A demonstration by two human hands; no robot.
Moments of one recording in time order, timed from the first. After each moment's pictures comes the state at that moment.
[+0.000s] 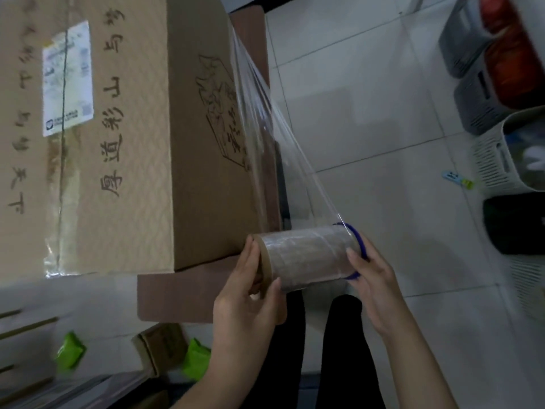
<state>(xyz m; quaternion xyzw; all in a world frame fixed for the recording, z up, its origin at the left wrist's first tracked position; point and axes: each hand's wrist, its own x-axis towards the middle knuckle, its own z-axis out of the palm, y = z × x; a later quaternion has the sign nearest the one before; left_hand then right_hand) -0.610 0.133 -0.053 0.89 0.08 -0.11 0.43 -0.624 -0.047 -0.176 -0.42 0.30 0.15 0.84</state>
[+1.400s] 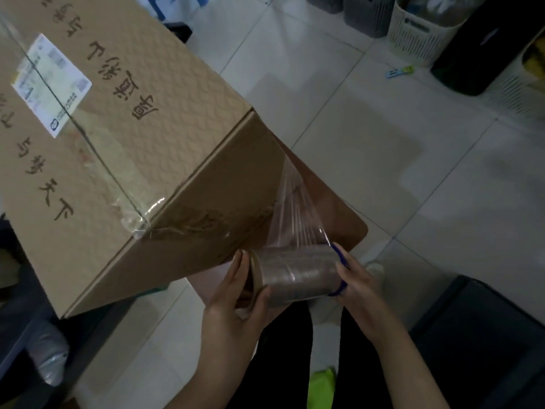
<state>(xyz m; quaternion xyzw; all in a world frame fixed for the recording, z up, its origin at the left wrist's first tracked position) -0.620 0.386 -0.066 0.90 -0.22 -0.24 0.28 -0.749 0.254 -0.215 -0.16 0.44 -0.05 0.88</state>
